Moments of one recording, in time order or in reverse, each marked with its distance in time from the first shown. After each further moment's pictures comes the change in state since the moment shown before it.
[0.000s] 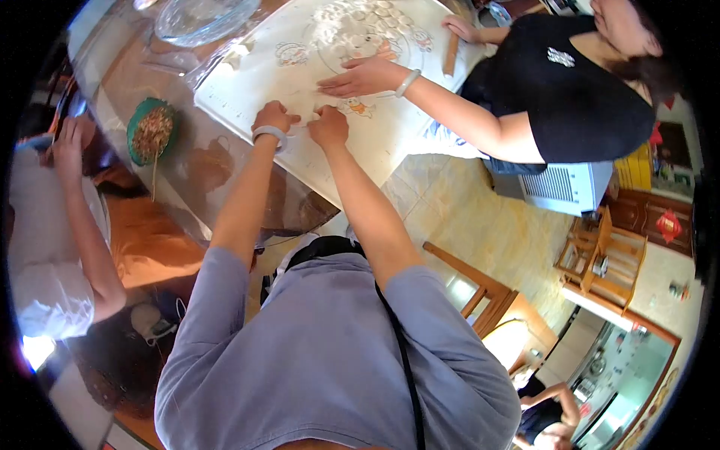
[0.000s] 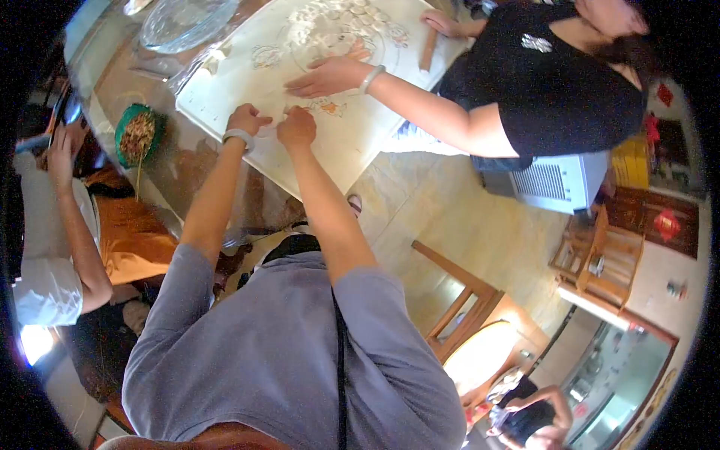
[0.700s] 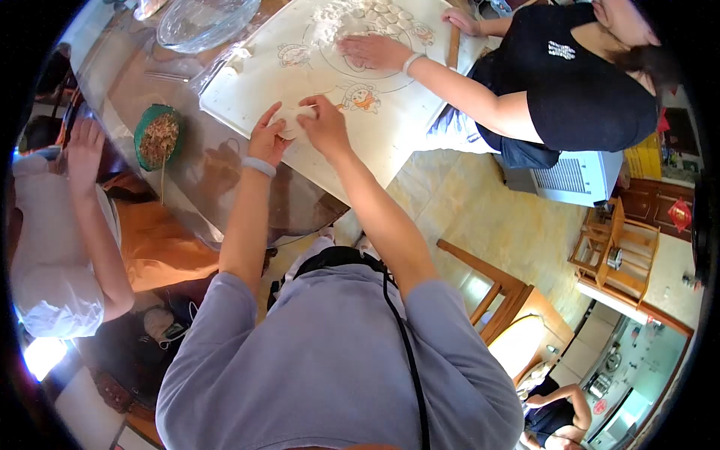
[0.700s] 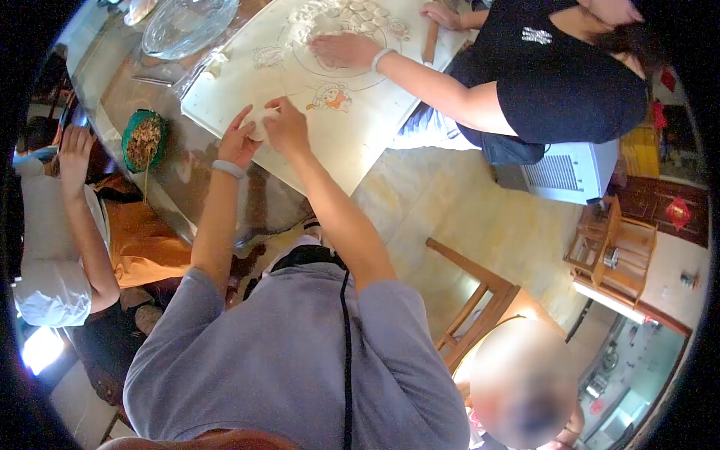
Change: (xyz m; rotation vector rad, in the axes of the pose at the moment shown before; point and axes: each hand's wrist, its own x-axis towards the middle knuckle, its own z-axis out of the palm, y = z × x) left_hand -0.040 -0.034 -0.004 -1.544 -0.306 -0.015; right_hand -0.042 -0.034 -0.035 0.448 -0.028 -0.198
